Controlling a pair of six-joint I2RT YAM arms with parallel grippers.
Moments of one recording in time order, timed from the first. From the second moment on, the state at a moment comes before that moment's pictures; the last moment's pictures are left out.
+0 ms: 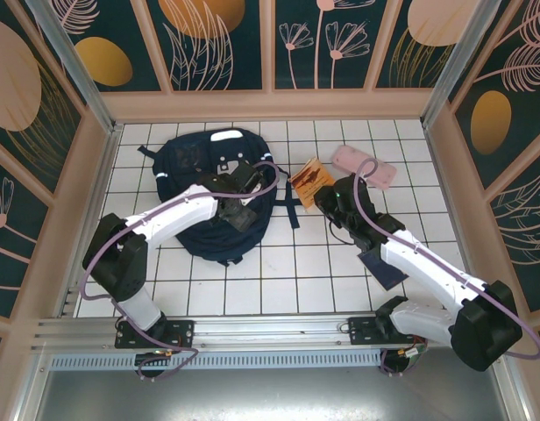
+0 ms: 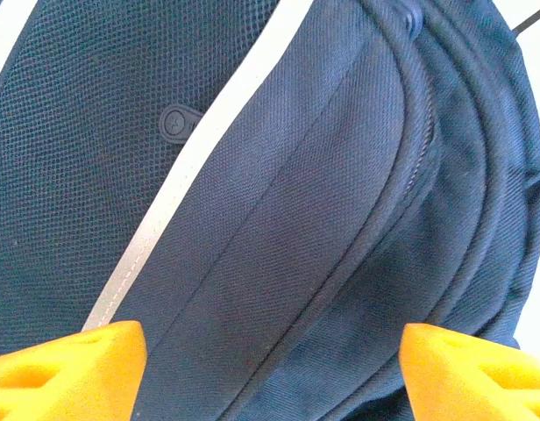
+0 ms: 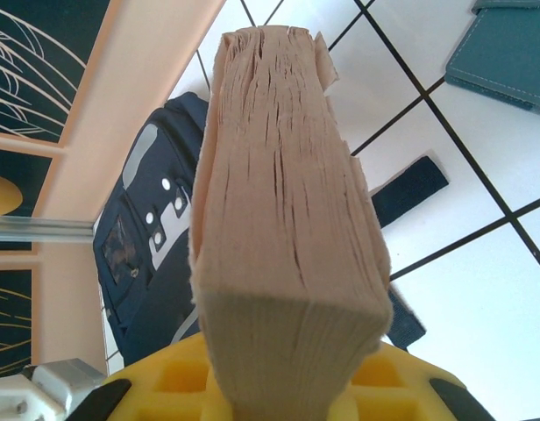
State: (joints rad) left arm -0.70 1.69 1.27 -0.82 -0.27 0.00; right arm 0.59 1.11 0.75 -0.22 0.13 1.18
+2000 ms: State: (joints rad) left arm -0.71 1.44 1.24 -0.40 -0.56 -0.10; right arm 0.66 1.10 0.61 0.07 -0.16 1.15
